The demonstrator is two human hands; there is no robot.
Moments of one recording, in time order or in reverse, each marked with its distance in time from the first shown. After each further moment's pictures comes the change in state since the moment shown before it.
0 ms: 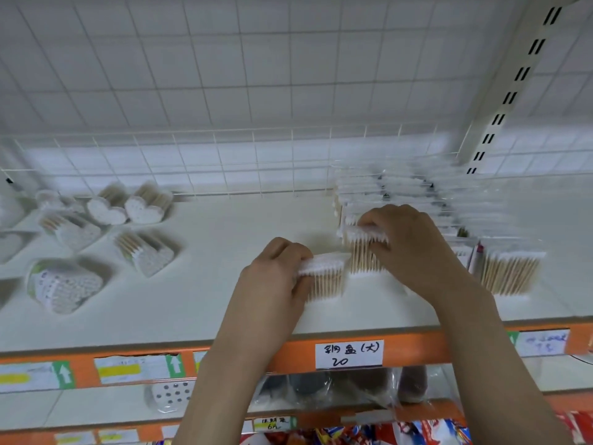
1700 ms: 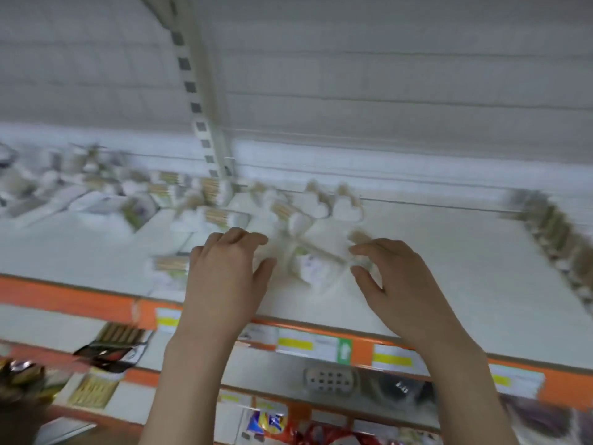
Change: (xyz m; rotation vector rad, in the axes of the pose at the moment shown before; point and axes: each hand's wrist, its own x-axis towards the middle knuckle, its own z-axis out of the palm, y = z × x) left_hand -0.086 -0.238 -0.235 0.370 0.166 -0.344; right_hand 0.029 -0.320 0.089 0.239 -0.016 -0.166
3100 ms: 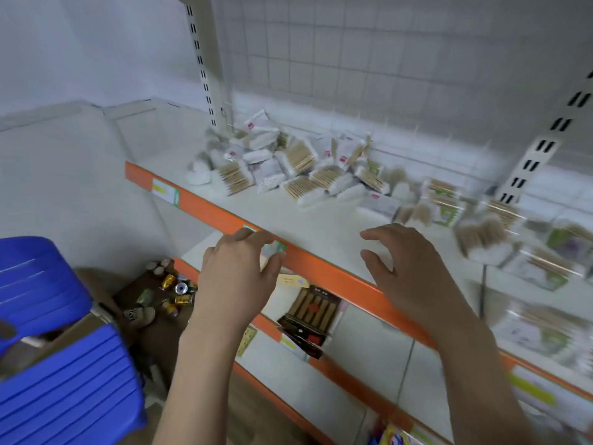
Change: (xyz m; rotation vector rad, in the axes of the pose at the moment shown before) left_hand -0.042 -0.382 -0.161 0.040 0.102 -0.401; right_hand 0.123 -0.357 0.208 0.170 -0.151 -0.322
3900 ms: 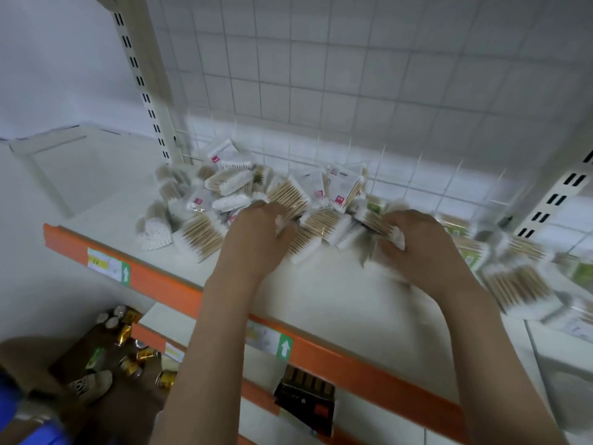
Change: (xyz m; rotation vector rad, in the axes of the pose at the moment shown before) left_hand 0.200 -0.021 0.057 -0.107 -0.118 0.242; right_hand 0.141 0.041 0.019 -0.223 0.034 0.241
